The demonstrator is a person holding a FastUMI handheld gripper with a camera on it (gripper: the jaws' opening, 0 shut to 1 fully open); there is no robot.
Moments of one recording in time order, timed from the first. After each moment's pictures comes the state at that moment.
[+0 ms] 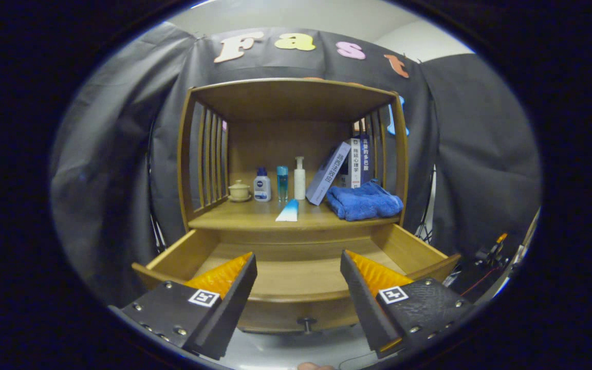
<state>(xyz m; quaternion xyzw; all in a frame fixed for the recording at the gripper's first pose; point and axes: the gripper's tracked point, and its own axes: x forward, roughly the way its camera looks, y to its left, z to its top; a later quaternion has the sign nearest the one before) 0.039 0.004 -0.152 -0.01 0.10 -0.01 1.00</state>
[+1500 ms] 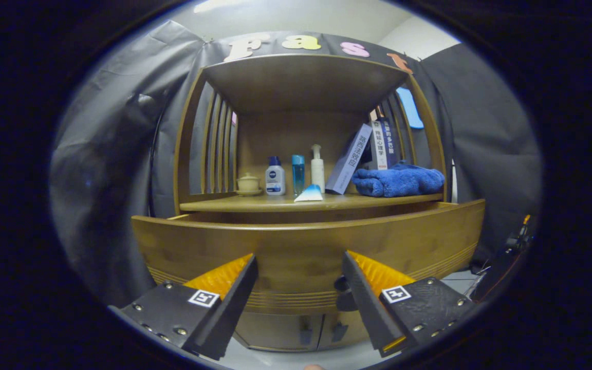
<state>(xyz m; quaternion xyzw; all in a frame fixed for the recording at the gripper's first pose) 0.135 0.061 -0.244 0.02 0.05 0.03 1.00</state>
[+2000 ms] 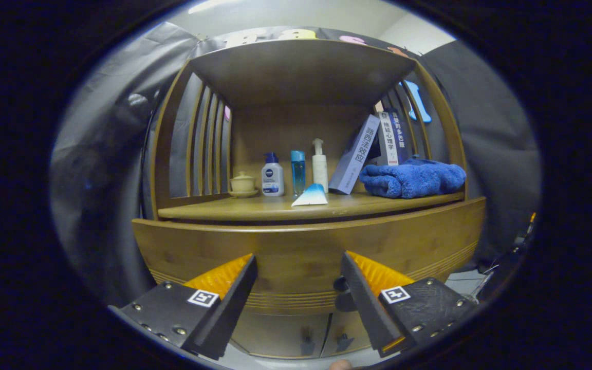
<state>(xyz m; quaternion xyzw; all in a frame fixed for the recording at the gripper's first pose) 0.194 0.060 -0.248 0.05 0.06 0.04 1.00</state>
